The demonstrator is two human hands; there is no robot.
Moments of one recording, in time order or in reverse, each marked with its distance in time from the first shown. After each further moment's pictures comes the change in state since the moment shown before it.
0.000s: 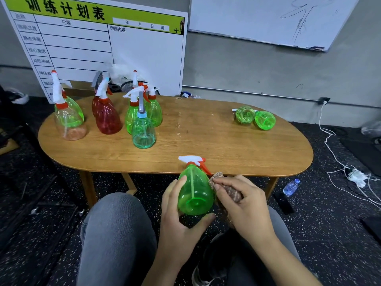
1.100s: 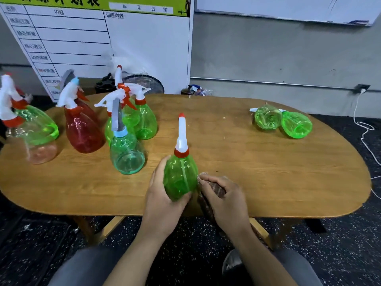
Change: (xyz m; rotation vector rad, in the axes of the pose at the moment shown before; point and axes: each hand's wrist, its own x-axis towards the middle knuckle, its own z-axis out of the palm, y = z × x) left_hand 0.185 -0.061 0.019 0.161 -0.007 -0.178; right_hand 0.133 0.113 0.091 0.195 -0.070 0.264
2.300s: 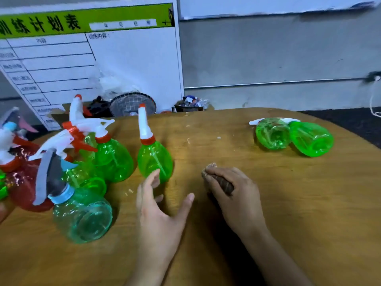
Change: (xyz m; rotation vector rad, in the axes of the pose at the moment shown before) left_hand 0.103 -0.003 0.066 0.123 0.250 0.086; right_hand 0.140 0.034 -0.027 -0.258 0.077 -0.208
